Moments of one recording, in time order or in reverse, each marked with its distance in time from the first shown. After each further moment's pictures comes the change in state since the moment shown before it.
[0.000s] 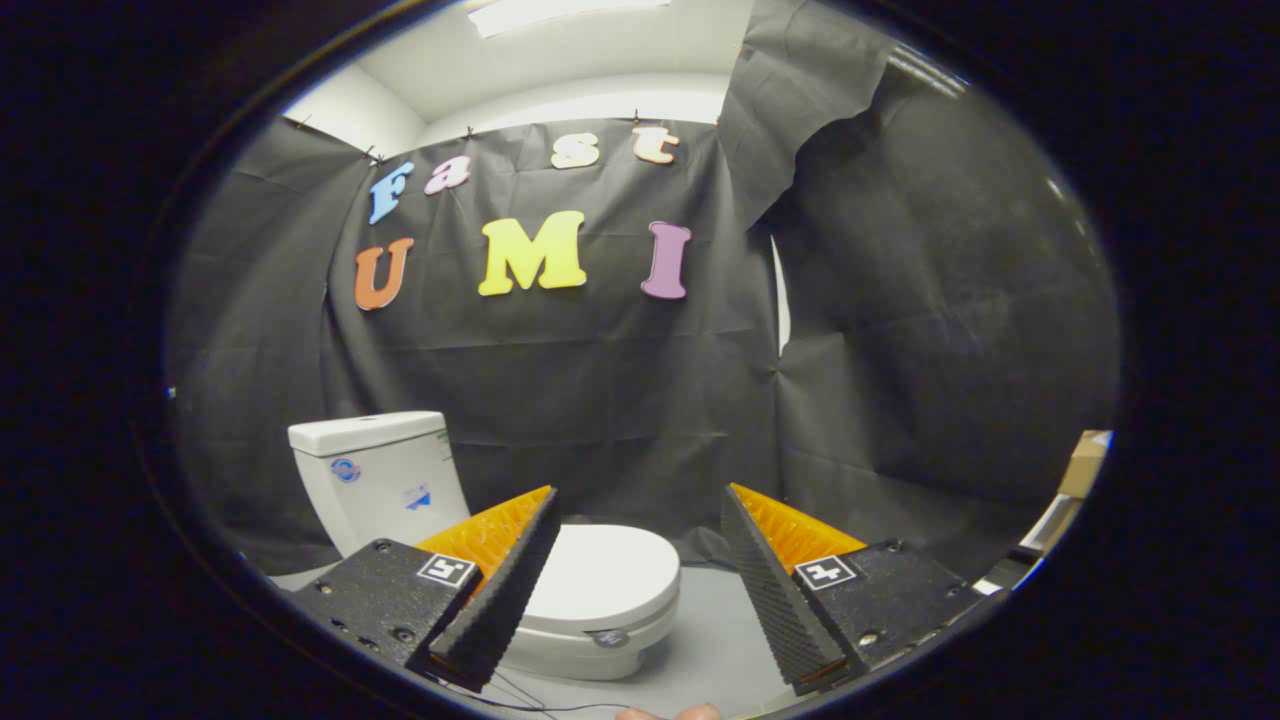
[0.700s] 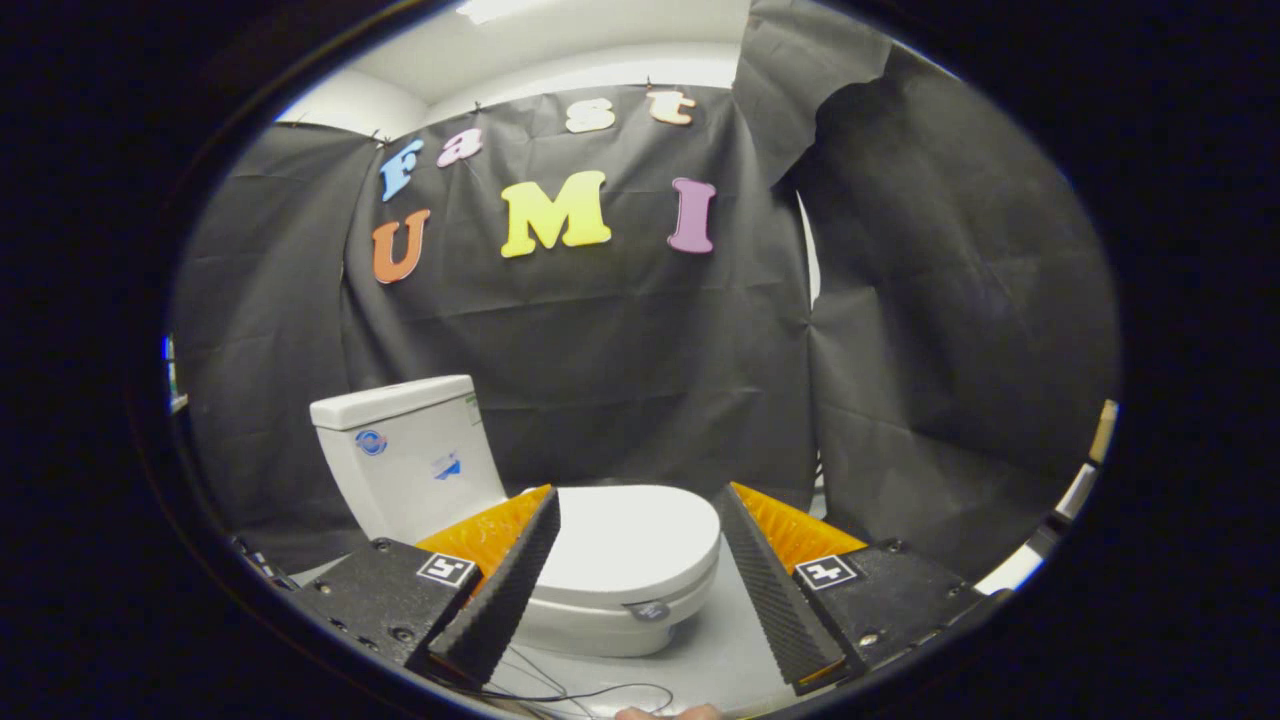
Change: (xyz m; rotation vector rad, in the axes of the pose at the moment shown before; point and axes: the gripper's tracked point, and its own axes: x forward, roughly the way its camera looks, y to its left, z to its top) arm 0.010 0.028 -0.046 0.040 0.141 0.065
